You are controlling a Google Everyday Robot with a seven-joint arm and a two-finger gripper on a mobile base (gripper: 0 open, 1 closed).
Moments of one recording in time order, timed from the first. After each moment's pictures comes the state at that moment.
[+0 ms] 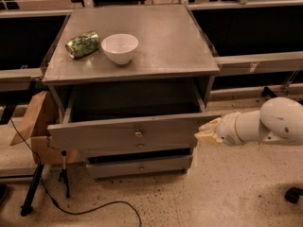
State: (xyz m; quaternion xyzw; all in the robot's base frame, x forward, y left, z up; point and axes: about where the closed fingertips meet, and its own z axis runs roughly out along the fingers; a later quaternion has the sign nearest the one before) arm 0.547 -0.183 0.682 -0.45 0.81 0.14 0.35
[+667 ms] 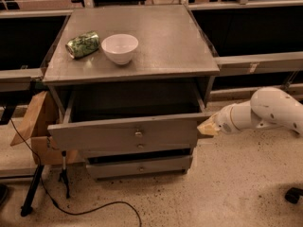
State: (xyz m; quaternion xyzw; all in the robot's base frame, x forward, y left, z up) arm 0.604 -0.205 0.657 -0.41 0.84 0.13 0.32
